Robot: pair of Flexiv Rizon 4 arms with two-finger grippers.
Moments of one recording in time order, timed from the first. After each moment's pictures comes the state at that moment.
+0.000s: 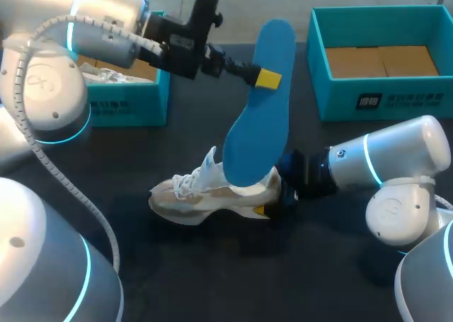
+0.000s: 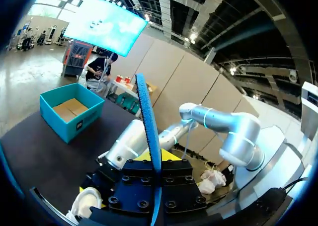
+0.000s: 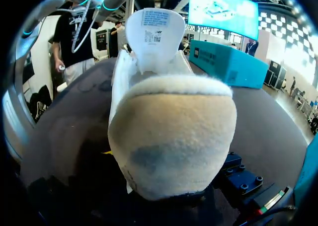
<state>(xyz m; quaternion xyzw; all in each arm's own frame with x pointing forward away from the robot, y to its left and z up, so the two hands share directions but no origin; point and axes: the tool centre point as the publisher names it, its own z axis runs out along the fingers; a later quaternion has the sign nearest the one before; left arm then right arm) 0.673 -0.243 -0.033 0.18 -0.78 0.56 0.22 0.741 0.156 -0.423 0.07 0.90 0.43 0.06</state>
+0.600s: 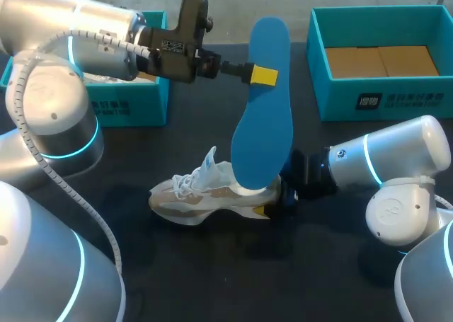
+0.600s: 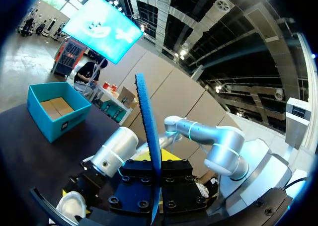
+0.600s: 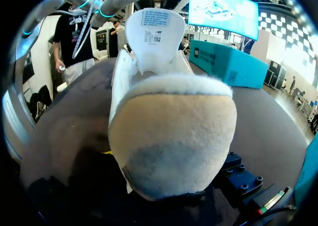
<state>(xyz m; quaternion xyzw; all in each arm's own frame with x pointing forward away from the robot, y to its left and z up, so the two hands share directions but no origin) 0.674 -0.240 -0.032 0.18 -0.73 0.60 0.29 0.741 0.156 -0.423 0.07 0.90 0.43 0.06</state>
